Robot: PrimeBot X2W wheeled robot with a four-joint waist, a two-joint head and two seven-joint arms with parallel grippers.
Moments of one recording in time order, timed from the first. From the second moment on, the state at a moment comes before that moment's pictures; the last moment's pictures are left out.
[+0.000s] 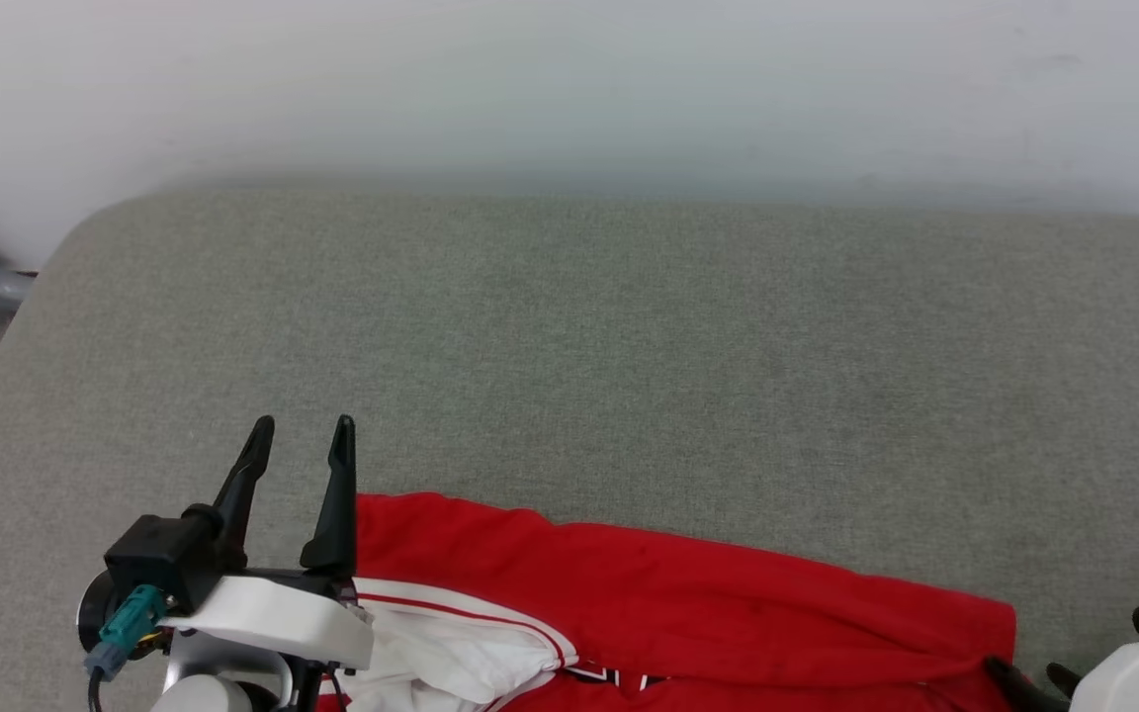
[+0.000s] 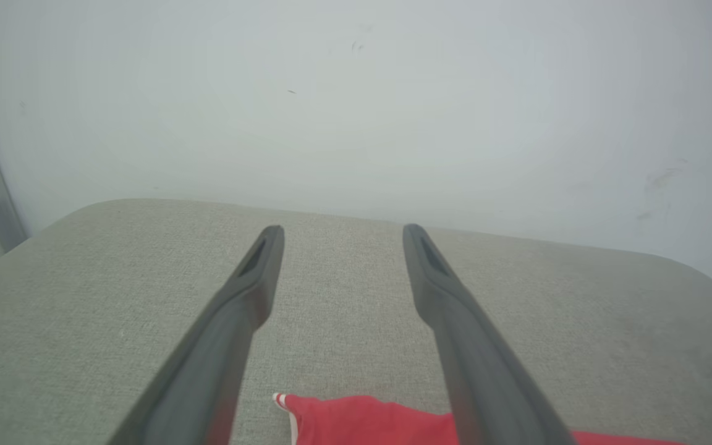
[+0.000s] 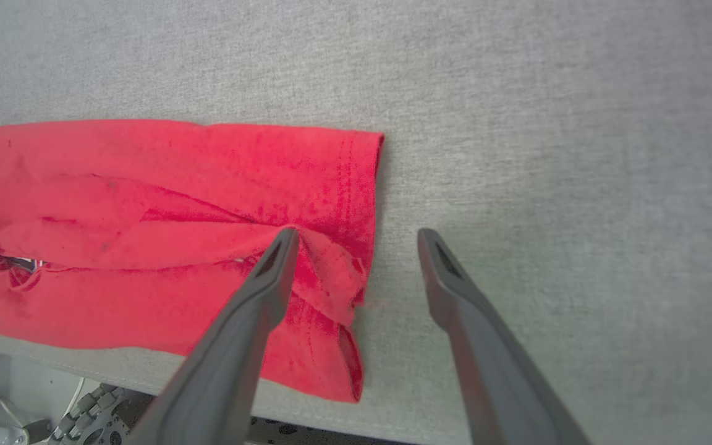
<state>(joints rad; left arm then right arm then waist) -0.09 0.40 -0.35 -0.01 -0.59 0.19 -0.26 0.15 -0.18 -0.21 -0.05 0.48 0.13 0.73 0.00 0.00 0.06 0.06</state>
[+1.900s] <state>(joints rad) -0.05 0.32 -0.29 0.01 -0.40 0.11 -0.23 0.01 -0.06 -0.30 0.07 1.12 0.13 1.13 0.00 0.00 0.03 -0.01</state>
